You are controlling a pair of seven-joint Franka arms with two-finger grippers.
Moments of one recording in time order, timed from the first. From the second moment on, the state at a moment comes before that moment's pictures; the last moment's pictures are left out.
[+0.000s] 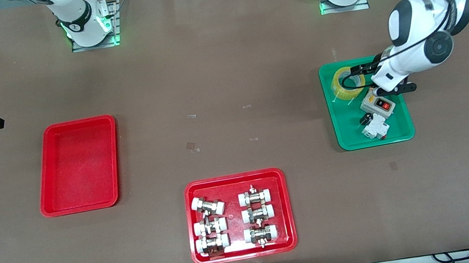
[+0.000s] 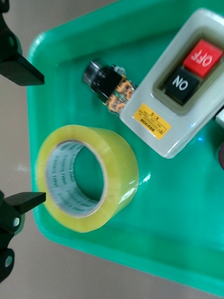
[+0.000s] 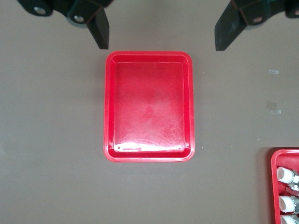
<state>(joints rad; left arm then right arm) 0.13 0.20 -0.20 -2.31 -0.08 2.14 -0.06 -0.02 -0.03 -0.03 -1.70 0.00 1.71 -0.05</state>
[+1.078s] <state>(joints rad) 0.13 0.23 -0.20 -2.36 -0.08 2.24 -0.08 -0.02 -0.03 -0.03 -1.70 0.00 1.71 -0.05</state>
